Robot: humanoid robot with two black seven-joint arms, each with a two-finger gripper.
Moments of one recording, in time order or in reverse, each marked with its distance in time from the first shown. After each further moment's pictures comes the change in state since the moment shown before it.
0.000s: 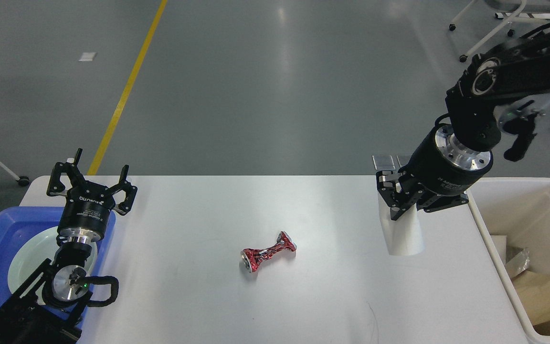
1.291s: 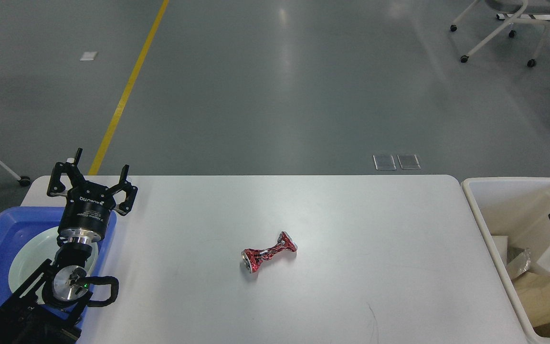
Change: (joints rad) left arm 0.000 0.000 0.000 0.000 0.000 0.000 -0.002; right arm -1.095 -0.450 0.213 -0.820 -0.146 -0.405 0.018
